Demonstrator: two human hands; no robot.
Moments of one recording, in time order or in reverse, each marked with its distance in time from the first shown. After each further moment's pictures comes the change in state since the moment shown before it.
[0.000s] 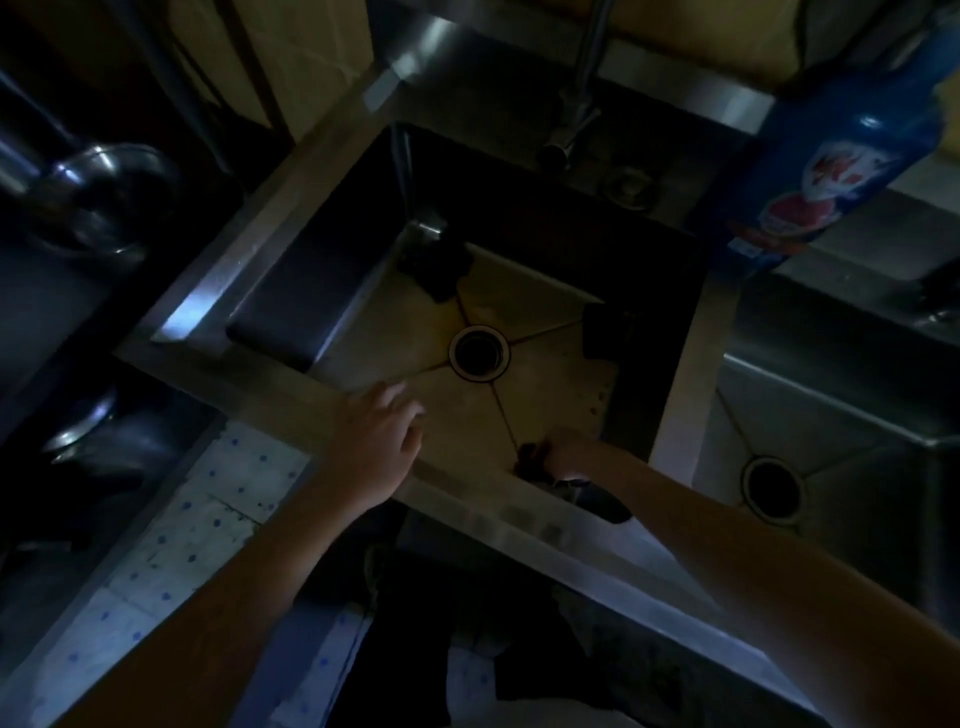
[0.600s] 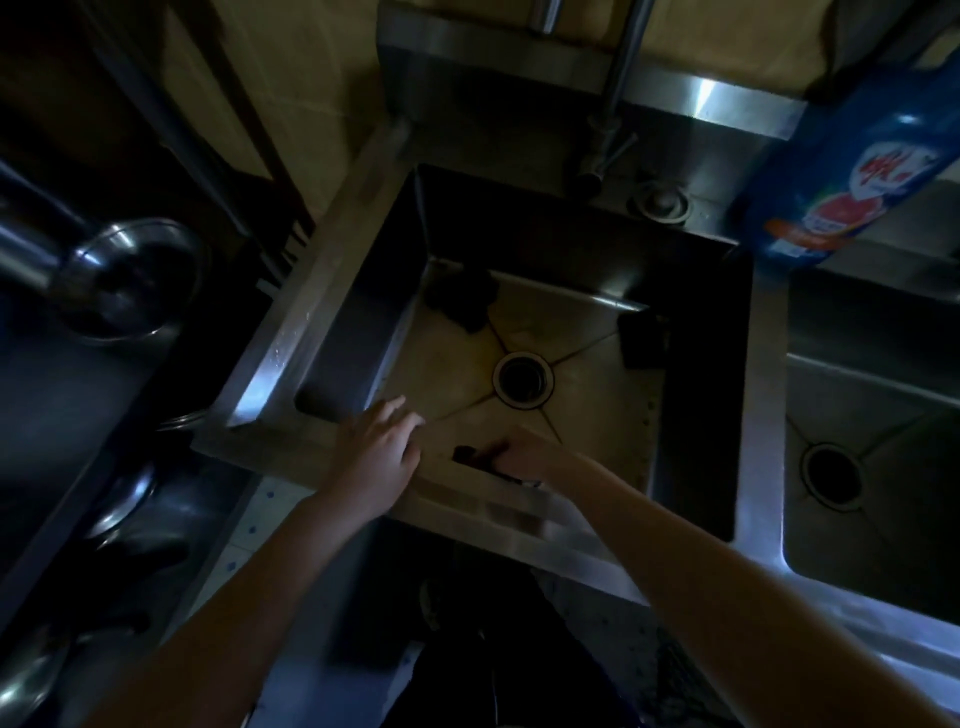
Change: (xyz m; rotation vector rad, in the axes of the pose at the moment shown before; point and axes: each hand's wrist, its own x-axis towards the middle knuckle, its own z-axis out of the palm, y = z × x) left_hand 0.038 -0.099 -0.046 -0.017 -0.089 0.067; right_hand 0.023 -0.147 0.008 0.337 -0.057 -0.101
